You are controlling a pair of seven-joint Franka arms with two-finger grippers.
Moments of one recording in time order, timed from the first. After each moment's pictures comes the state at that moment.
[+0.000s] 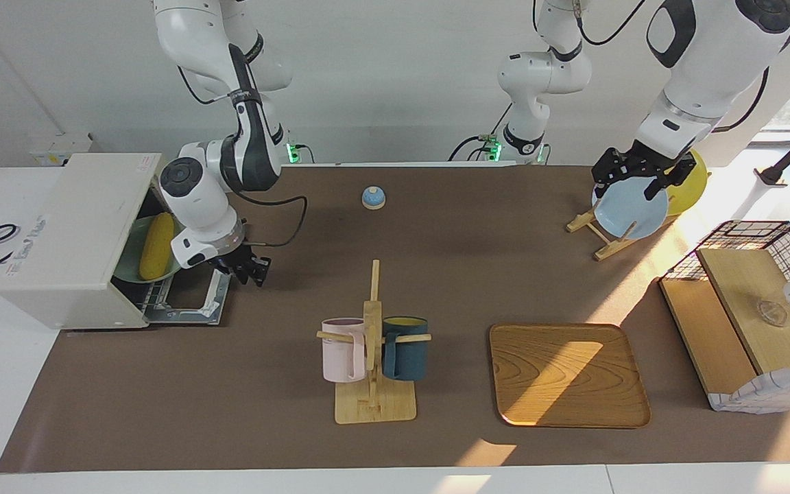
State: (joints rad) left arm -0.08 -0.03 -0.02 -1.66 -0.02 1.60 0.03; right arm 0.03 0.09 0.01 -2.01 -0.07 1.98 0.26
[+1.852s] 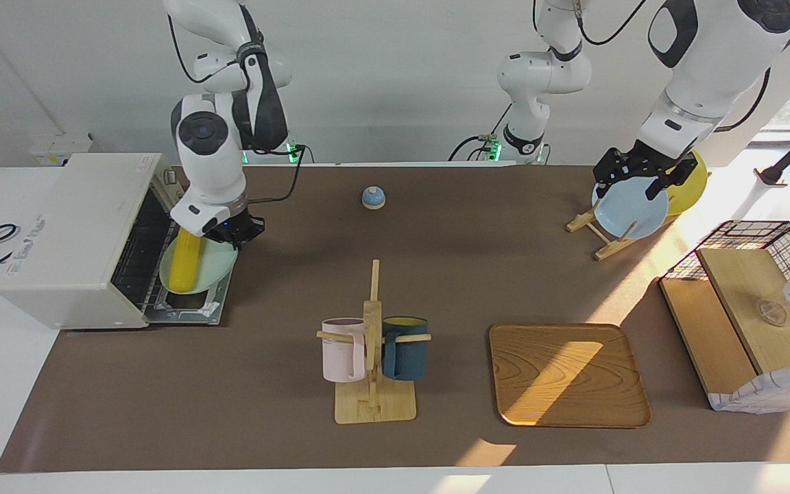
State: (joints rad) left arm -0.08 -0.03 -0.02 -1.66 -0.02 1.60 0.03; right arm 0.32 0.12 0.03 -1.90 -0.18 1.85 0.27
